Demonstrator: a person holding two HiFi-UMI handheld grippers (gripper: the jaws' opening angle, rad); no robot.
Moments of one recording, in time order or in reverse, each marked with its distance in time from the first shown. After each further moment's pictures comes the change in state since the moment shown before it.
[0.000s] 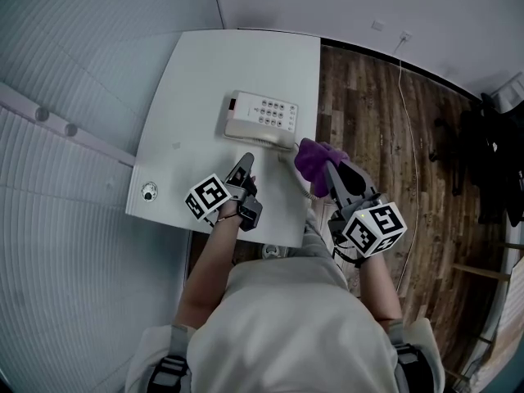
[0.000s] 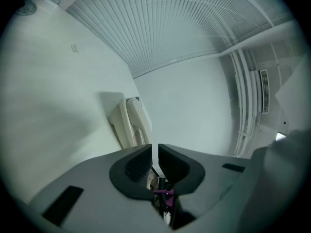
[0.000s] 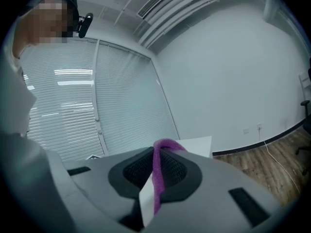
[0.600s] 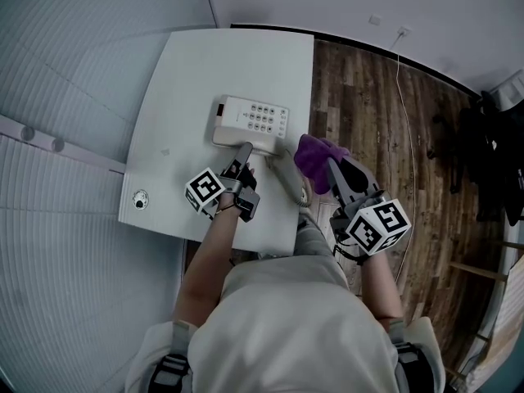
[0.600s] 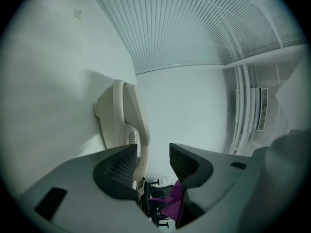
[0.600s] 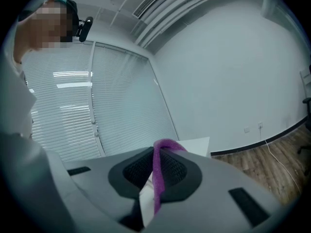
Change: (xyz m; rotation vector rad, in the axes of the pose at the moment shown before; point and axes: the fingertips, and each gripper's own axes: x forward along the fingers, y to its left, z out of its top) left arm 0.057 0.005 0.005 -0.138 -0.027 -0.096; right arm 0.012 -0.041 0.016 0.019 0.006 0.014
